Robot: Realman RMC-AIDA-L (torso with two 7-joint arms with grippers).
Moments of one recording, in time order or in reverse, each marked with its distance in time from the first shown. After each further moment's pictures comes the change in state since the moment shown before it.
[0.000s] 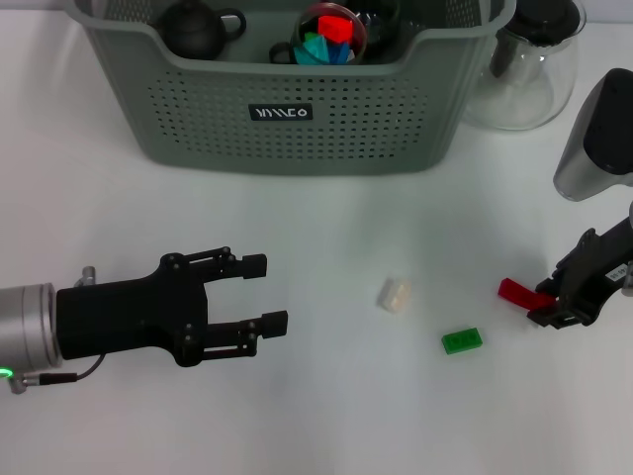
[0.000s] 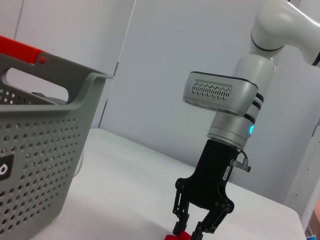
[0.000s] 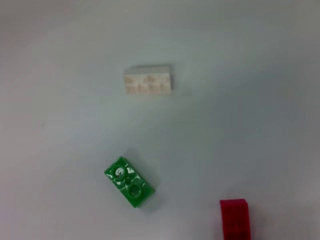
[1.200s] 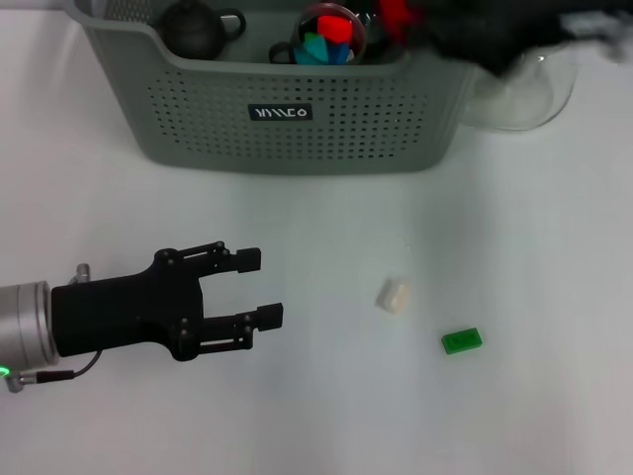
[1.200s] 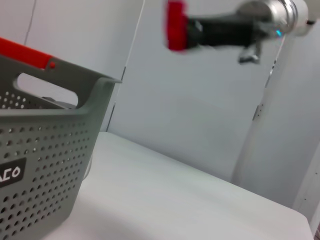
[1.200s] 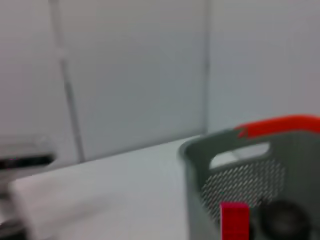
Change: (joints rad) left arm 0.002 0.000 -0.023 0.000 0.000 -0.002 0.006; right arm 0.004 0.003 0.234 -0.284 0.726 0.044 -0.066
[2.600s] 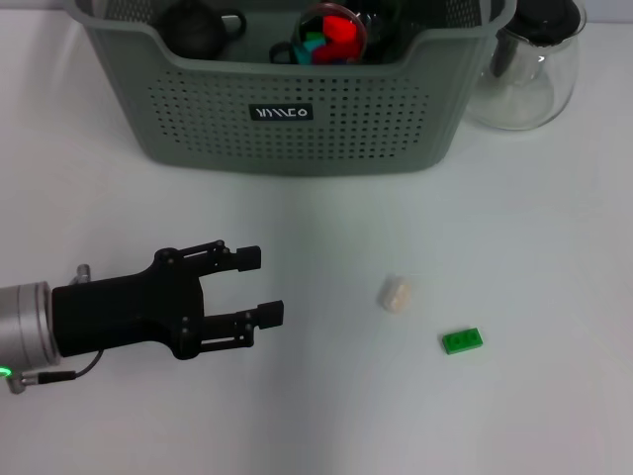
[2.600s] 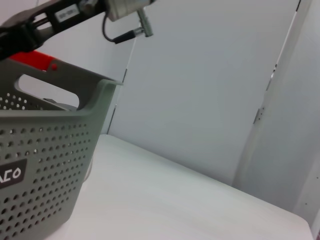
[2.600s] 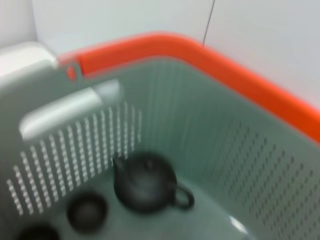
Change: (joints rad) left arm 0.001 -0.001 -0.012 -0.009 0.000 -0.003 0.001; right arm 0.548 -0.003 -0.288 0.592 -0.592 0.656 0.588
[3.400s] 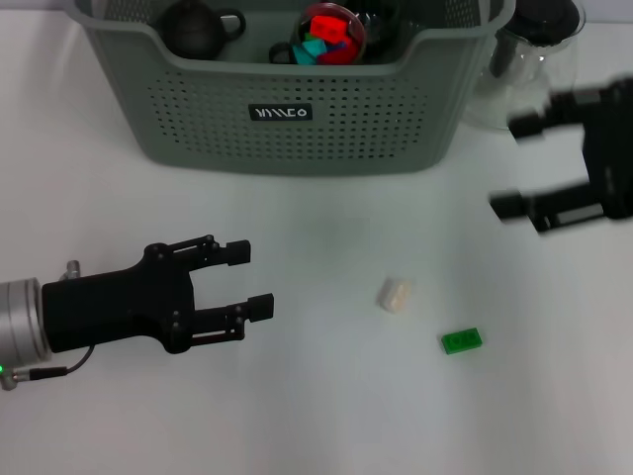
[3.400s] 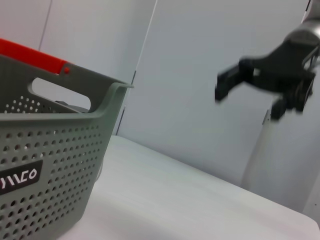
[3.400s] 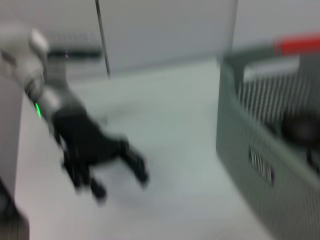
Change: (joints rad) left arm 0.002 0.008 -0.014 0.005 0.000 -0.003 0.000; right arm -0.729 -0.006 0.345 -0.880 0.463 -1.012 -0.584
